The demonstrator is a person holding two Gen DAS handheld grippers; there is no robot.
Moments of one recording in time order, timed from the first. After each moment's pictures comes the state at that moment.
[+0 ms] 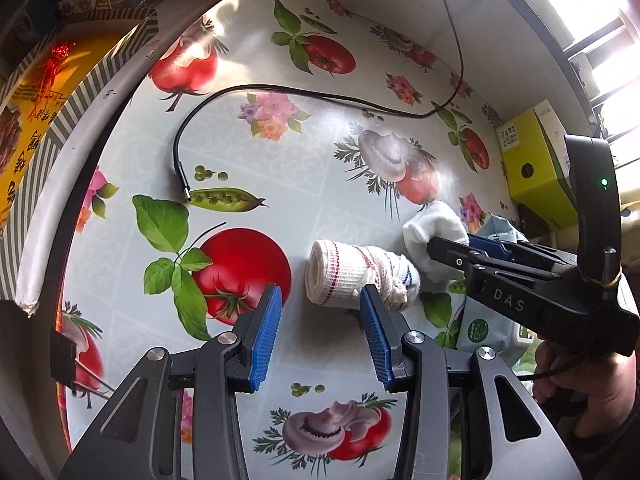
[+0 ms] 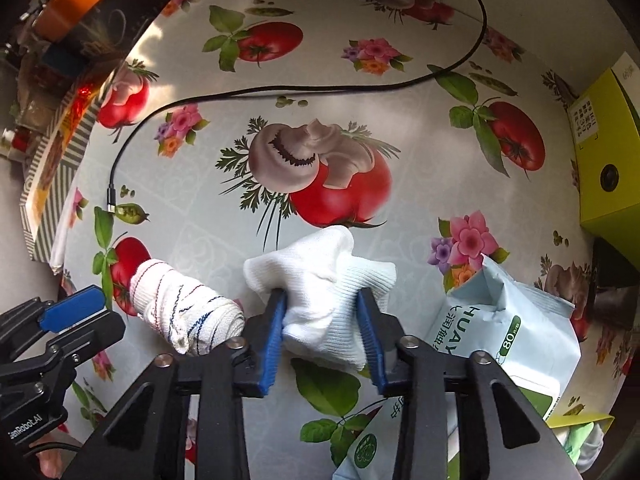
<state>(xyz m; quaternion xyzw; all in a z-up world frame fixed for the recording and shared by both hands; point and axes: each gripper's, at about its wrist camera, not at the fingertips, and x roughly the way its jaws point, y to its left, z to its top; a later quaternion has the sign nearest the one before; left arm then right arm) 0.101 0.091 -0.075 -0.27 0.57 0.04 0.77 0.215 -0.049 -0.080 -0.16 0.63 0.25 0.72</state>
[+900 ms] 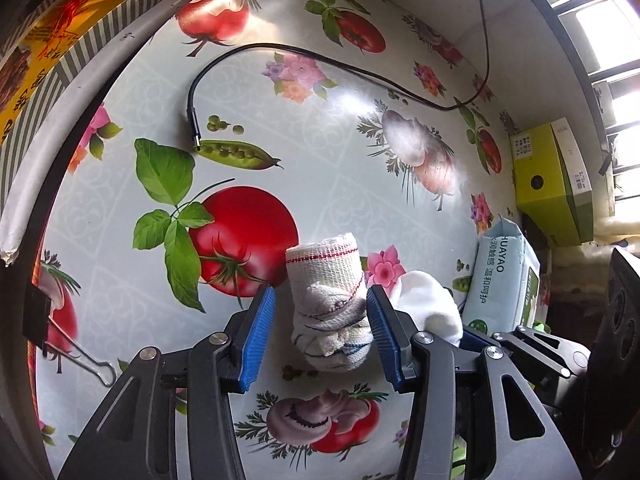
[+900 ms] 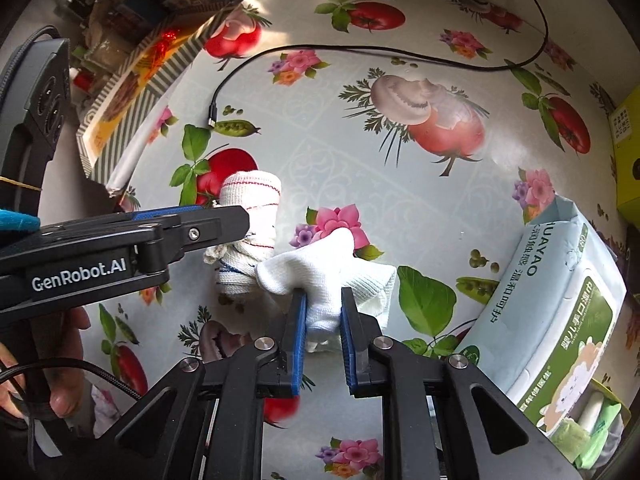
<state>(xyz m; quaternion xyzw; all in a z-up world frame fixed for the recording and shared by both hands) 0.091 0.094 -0.094 -0.32 0.59 0.06 0.74 0.141 -0.043 -0.066 -0.17 0.62 0.33 0.69</state>
